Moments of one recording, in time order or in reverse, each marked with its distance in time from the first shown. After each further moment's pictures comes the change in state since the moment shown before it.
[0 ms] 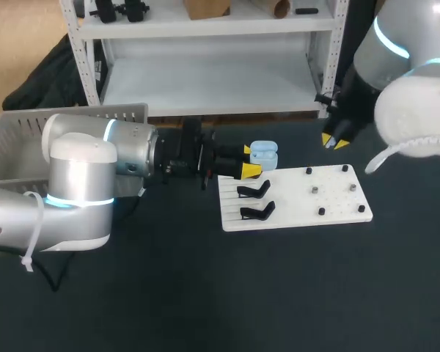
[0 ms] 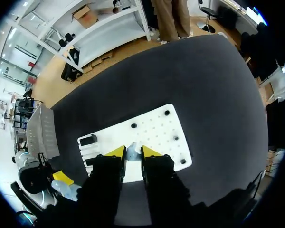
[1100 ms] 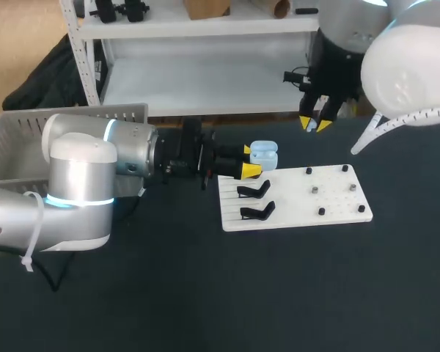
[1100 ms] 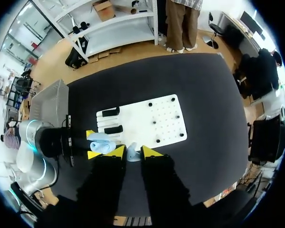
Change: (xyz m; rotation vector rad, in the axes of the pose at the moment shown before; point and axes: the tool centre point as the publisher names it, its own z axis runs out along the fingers) left arm 0.000 0.000 0.000 0.000 0.000 0.000; right arm 0.062 0.062 -0.084 0.078 -0.003 -0.209
